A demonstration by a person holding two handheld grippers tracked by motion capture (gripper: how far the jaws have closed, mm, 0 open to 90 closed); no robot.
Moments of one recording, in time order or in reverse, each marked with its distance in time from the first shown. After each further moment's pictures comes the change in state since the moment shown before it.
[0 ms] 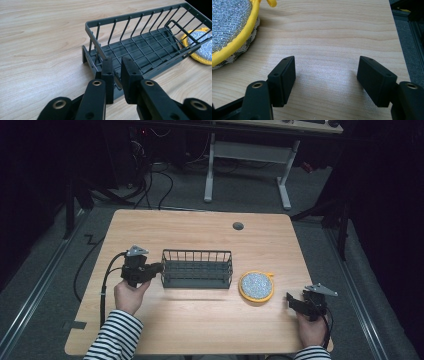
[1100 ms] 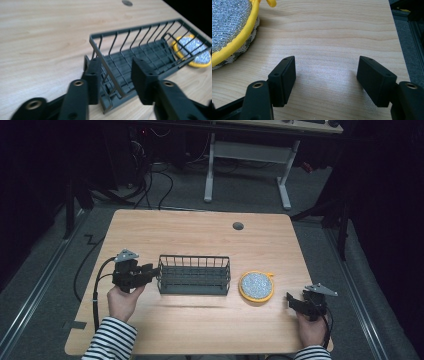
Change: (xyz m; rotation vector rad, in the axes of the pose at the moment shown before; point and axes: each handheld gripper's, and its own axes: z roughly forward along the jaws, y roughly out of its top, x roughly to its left) left arm 0.002 -0.010 -0.027 -0.086 -0.015 -0.024; right arm 0.000 0.000 0.000 -0.002 -0.002 -0.005
